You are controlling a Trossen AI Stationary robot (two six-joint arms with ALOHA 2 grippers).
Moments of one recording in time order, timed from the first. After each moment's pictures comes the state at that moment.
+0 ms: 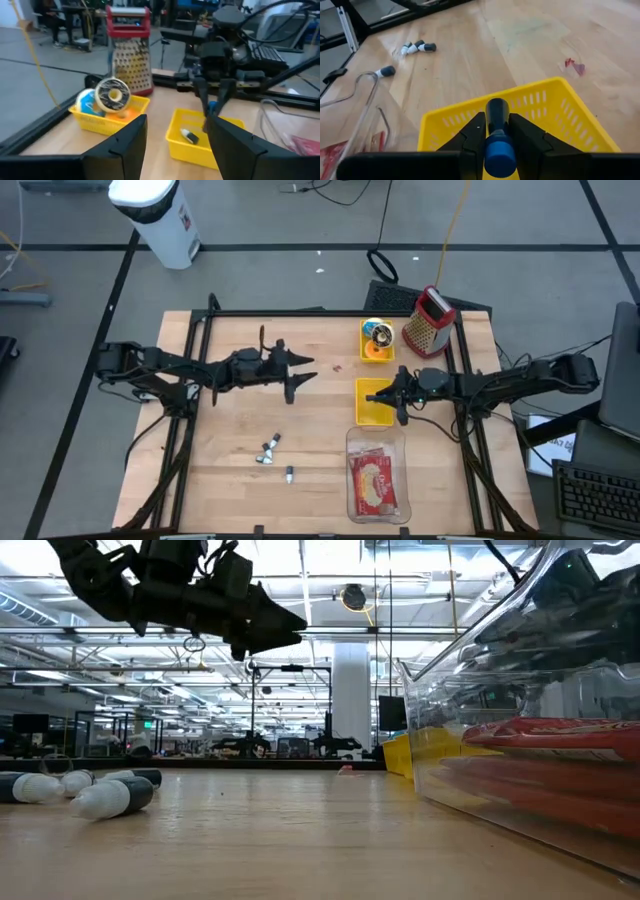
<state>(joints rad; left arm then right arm) 0.14 1.42 0.55 0.79 -0.04 -0.07 -0.07 1.00 0.17 0.44 -0.05 0.27</state>
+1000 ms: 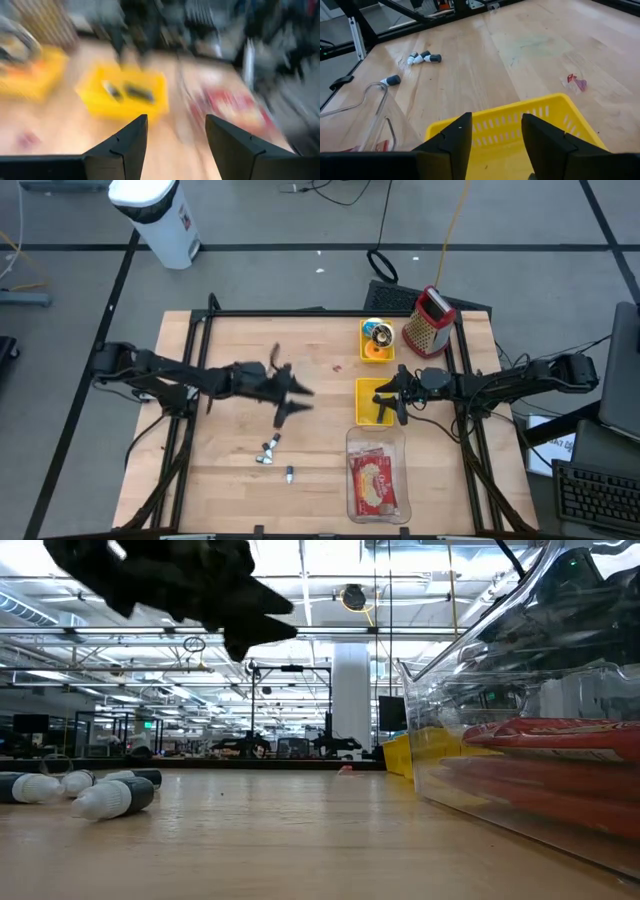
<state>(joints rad) -0.01 1.36 0.60 0.50 0.15 -0.19 -0.07 1.01 0.16 0.53 -0.05 0.25</state>
